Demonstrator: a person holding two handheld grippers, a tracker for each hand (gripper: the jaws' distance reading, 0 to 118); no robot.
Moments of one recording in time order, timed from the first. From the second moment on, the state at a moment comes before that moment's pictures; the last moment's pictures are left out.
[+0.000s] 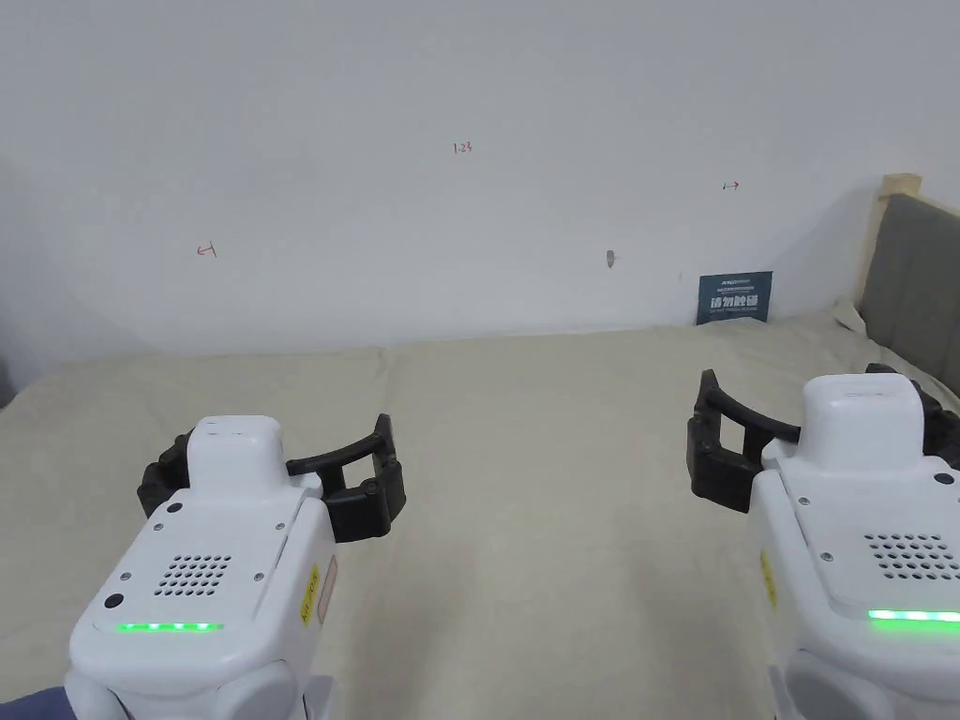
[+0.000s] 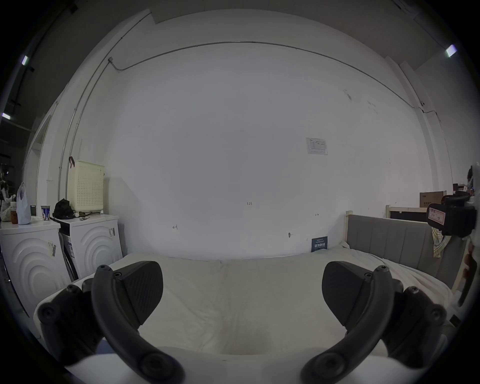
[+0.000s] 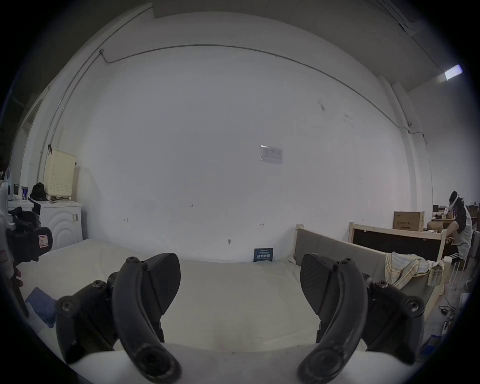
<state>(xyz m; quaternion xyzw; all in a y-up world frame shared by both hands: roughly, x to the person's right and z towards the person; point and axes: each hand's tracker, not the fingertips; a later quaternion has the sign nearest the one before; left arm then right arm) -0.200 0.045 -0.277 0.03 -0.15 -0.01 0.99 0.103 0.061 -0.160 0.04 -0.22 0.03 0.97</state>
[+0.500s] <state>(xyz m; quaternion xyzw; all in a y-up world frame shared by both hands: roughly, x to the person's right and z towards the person) -0.202 0.046 -0.276 0.03 -0.15 -0.01 0.99 0.103 0.061 -0.162 0.03 -0.20 0.02 0.98</state>
